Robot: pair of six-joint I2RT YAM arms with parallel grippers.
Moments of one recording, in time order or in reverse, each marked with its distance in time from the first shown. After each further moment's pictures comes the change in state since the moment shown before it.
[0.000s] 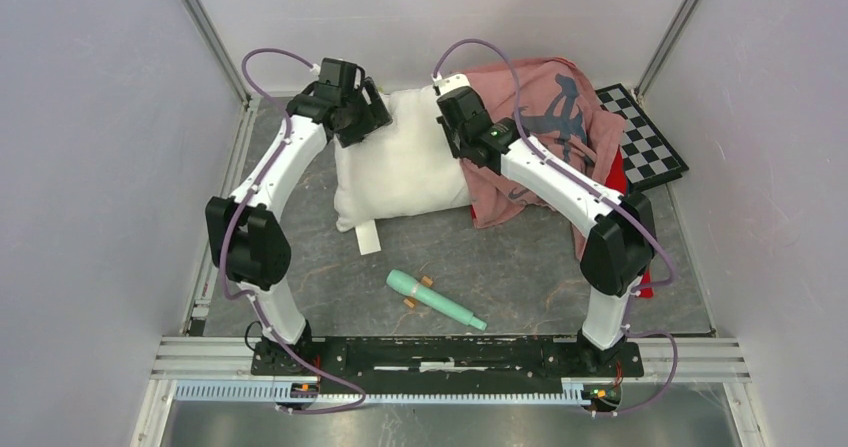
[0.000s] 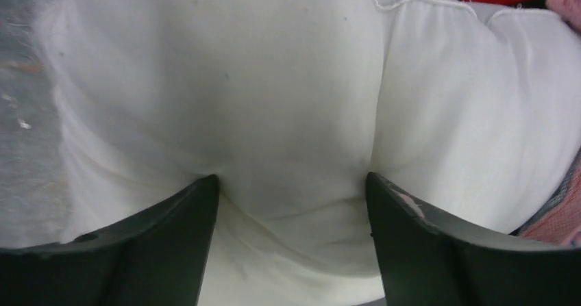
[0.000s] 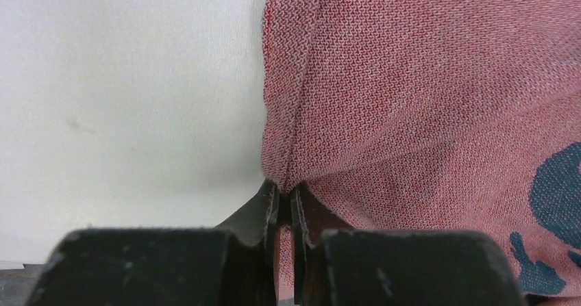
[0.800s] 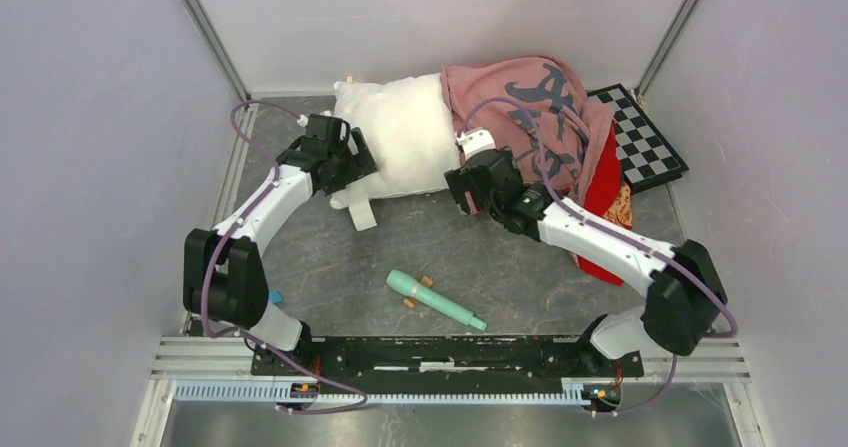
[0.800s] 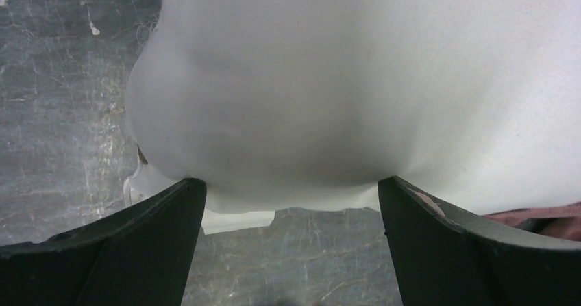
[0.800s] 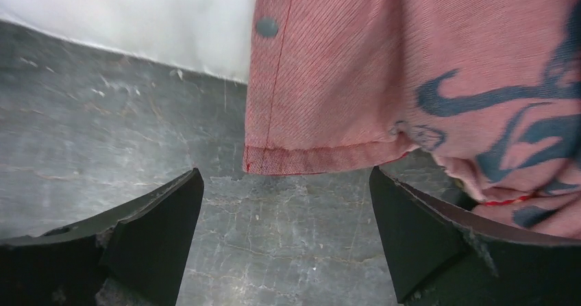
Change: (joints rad) left arm 0.052 -0.289 -0.548 0.190 -0.030 0.050; right arm 0.079 -0.438 -0.586 0.232 0.021 0.003
